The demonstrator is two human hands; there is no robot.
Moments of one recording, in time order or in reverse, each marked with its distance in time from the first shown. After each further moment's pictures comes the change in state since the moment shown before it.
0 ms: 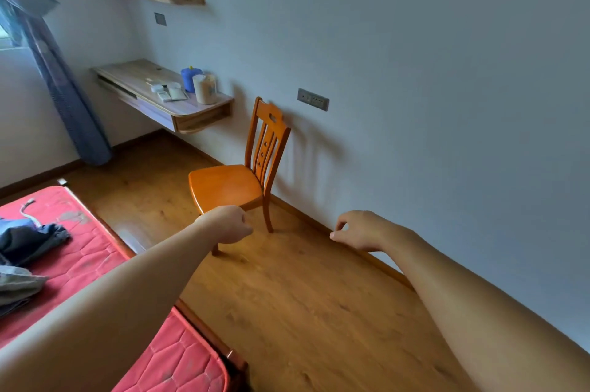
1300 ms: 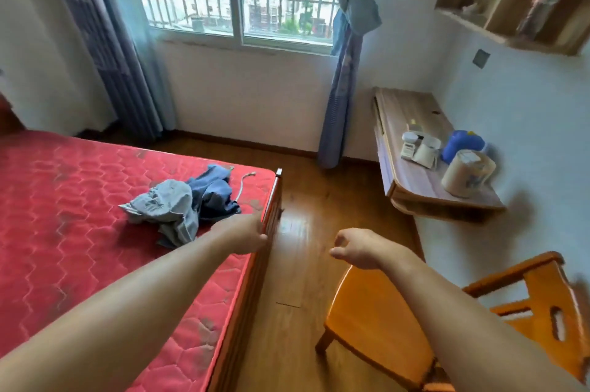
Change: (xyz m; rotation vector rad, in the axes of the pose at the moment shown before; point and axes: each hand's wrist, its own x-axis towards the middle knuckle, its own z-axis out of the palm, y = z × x) left_hand 0.303 -0.297 -0.180 -0.262 0.236 -0.897; right_hand 0.613 -0.405 -0.117 -0.360 -0.356 -0.930
